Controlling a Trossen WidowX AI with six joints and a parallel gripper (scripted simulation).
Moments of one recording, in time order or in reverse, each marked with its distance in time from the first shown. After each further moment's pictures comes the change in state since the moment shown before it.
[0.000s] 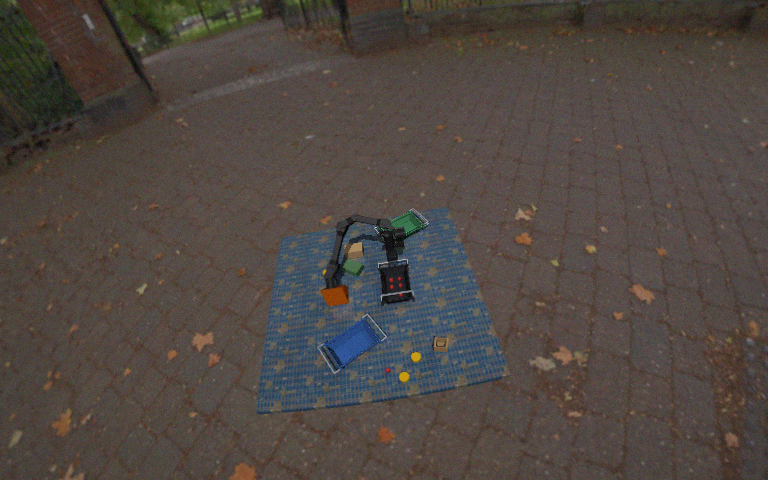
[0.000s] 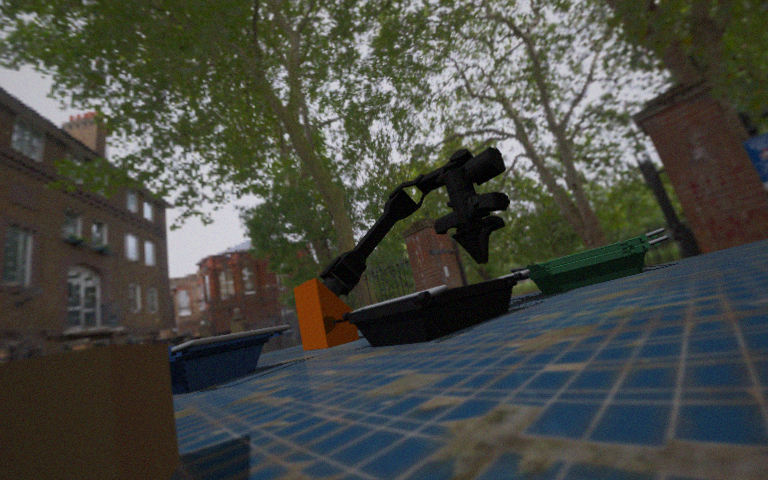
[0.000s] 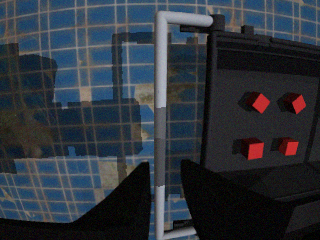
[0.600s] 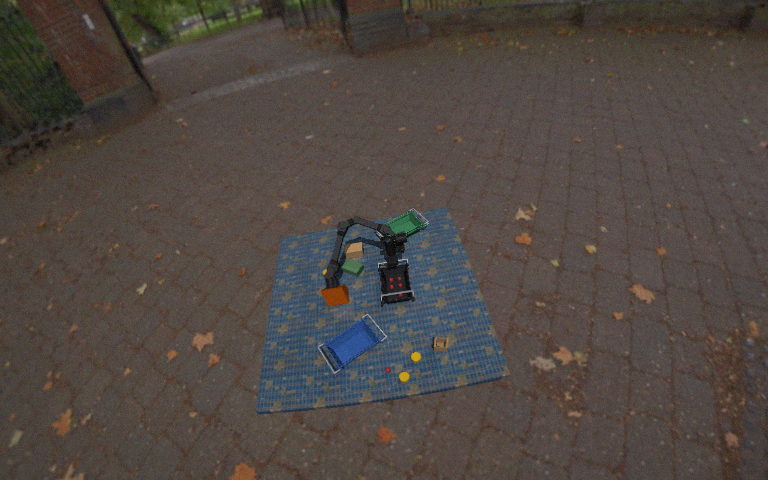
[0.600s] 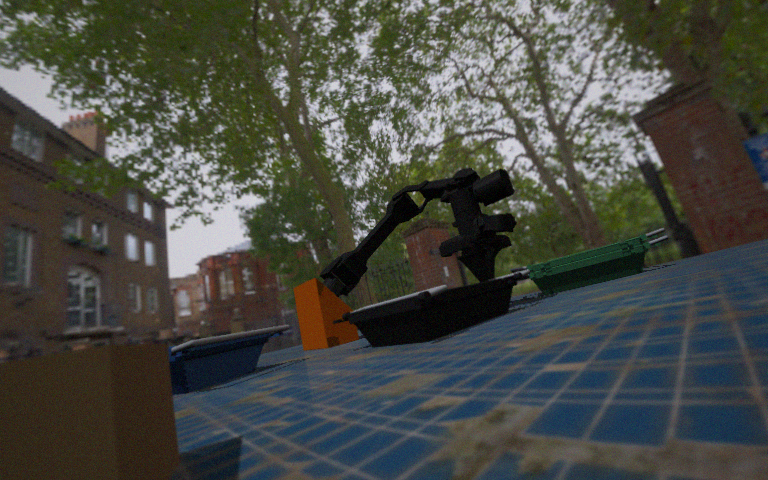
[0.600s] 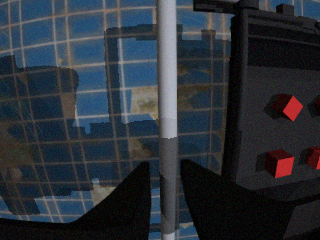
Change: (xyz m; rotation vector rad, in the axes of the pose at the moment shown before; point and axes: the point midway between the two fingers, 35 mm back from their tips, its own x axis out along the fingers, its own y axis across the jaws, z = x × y) arm 0.044 0.002 -0.002 0.022 -0.002 0.006
